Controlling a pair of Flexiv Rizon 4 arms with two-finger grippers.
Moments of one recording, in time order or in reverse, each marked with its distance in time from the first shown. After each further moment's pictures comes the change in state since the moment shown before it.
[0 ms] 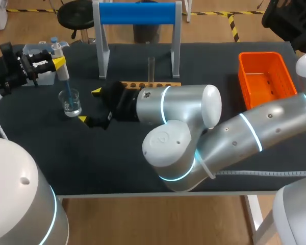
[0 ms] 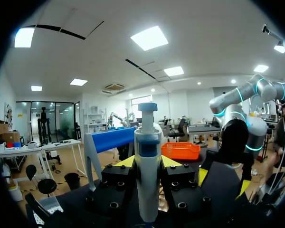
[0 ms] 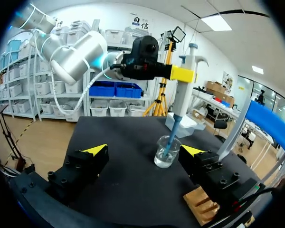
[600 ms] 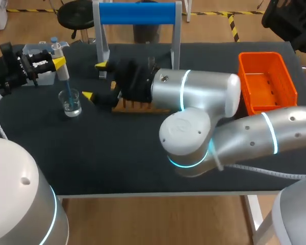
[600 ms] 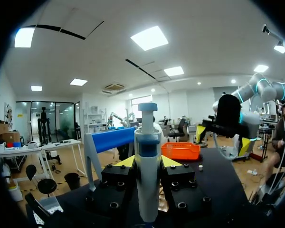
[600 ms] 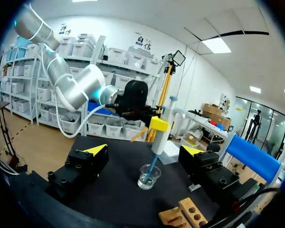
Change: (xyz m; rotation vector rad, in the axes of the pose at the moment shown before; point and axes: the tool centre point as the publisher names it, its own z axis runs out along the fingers) left arm 0.000 0.000 0.000 0.000 0.000 0.000; right arm -0.036 0.072 -0.048 -0.180 -0.019 -0.074
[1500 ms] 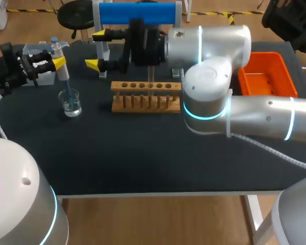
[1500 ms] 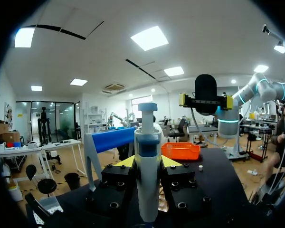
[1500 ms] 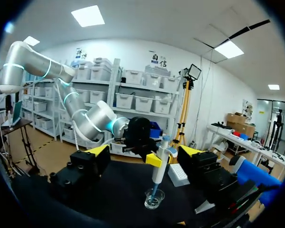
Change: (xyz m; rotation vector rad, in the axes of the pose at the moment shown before) left arm 0.000 0.000 0.000 0.000 -0.001 0.000; right arm -0.040 0.071 -0.011 -0.153 0.270 0.065
